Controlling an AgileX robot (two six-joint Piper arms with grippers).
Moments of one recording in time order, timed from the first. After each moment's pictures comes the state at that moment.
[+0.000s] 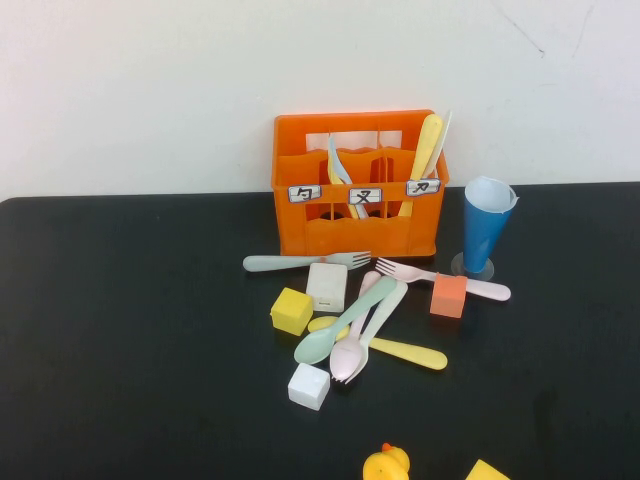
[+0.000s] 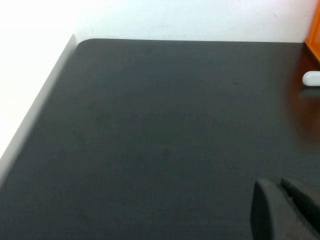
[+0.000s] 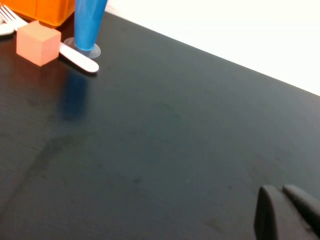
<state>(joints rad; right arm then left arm) -0.07 -0.01 0.02 0.18 0.44 -0.55 0.03 -0.01 0.02 -0.04 0.37 -0.06</state>
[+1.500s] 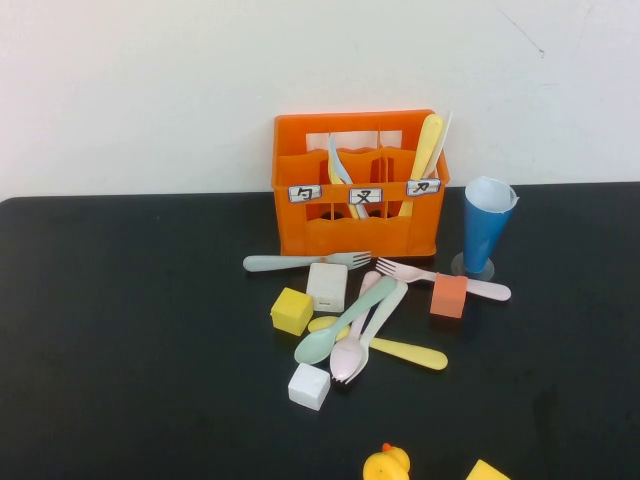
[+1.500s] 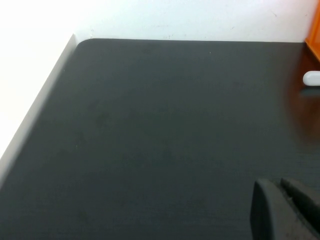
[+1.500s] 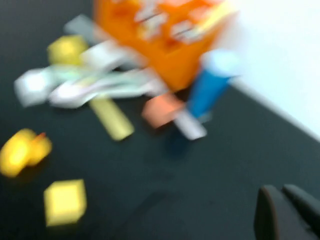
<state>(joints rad) -0.07 0.48 -0.67 0.53 0.92 -0.94 0.03 -0.01 0.02 -0.04 0.37 -0.06</state>
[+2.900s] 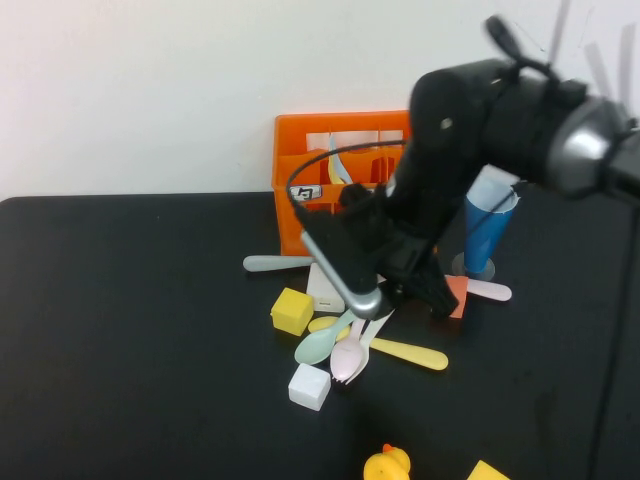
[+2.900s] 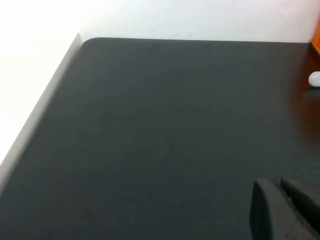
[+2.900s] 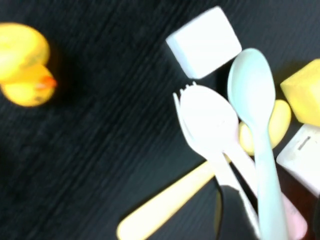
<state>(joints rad) 0.61 2.07 -1.78 0.20 1.16 -1.60 0.05 -0.01 0.02 -0.04 0.37 -0.06</state>
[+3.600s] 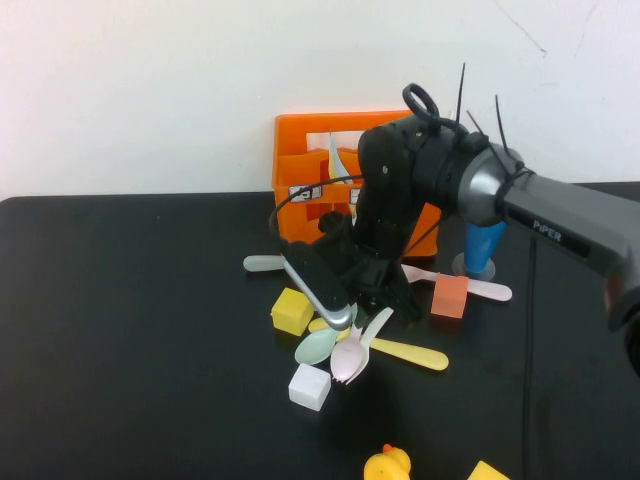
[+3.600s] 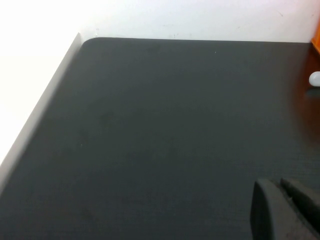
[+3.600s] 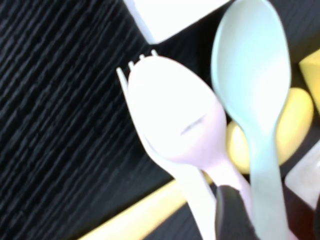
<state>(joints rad) 0.61 2.35 -2.01 0.13 1.14 -1.62 0.05 -0.01 0.02 -0.04 0.37 -0.06</state>
